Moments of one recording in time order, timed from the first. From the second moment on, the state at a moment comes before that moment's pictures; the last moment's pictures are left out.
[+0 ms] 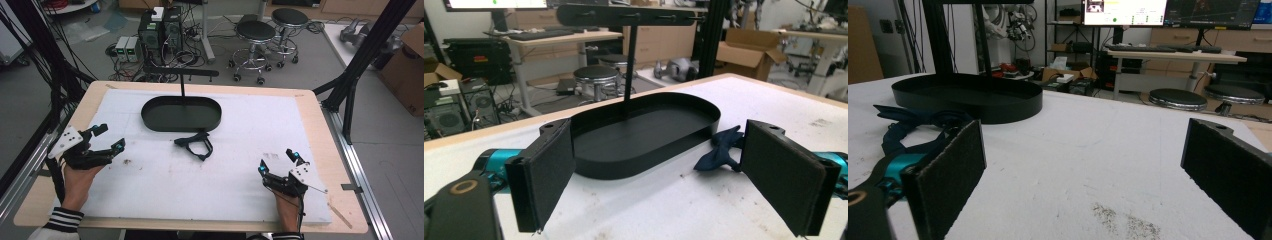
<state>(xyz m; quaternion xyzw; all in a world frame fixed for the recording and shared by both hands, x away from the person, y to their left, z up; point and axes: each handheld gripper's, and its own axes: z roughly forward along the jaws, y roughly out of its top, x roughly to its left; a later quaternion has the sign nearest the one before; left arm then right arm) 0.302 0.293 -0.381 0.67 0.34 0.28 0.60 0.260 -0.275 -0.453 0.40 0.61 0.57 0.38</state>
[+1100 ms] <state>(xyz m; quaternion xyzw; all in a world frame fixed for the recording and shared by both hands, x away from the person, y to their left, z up) 0.367 0.174 -0.346 0.82 0.27 0.15 0.48 0.260 -0.275 -0.453 0.40 0.61 0.57 0.38</state>
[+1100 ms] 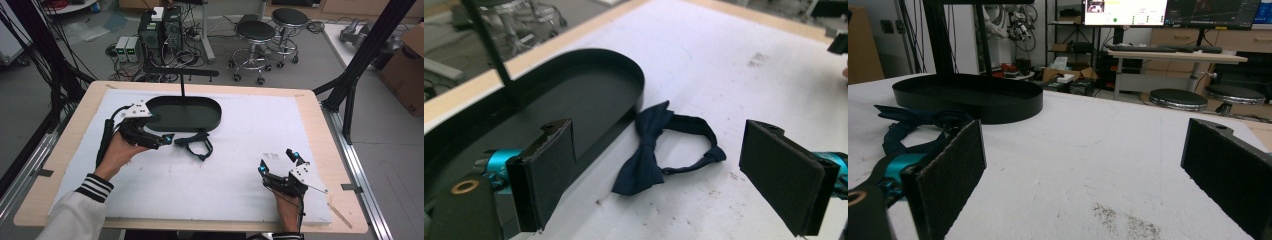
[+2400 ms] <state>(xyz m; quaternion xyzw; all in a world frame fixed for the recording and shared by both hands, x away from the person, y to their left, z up) 0.409 0.083 -0.386 0.91 0.28 0.10 0.29 0.260 -0.275 -0.453 0.40 0.61 0.57 0.38</state>
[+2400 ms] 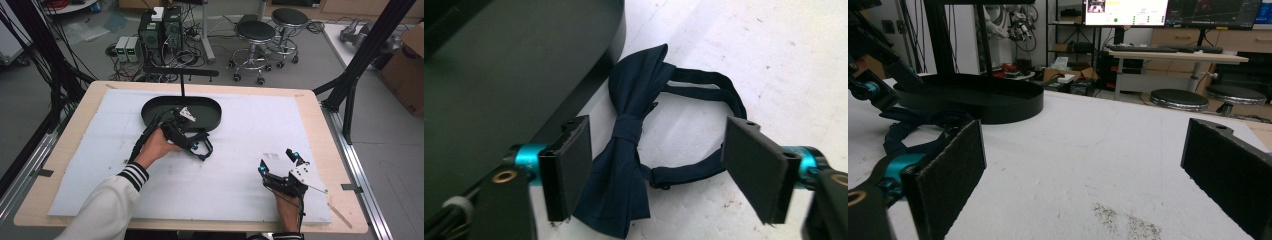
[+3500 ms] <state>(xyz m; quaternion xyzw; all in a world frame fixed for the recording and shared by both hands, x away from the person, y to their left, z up) 0.424 0.078 -0.410 0.92 0.29 0.11 0.24 0.260 -0.275 -0.453 0.40 0.61 0.57 0.38</state>
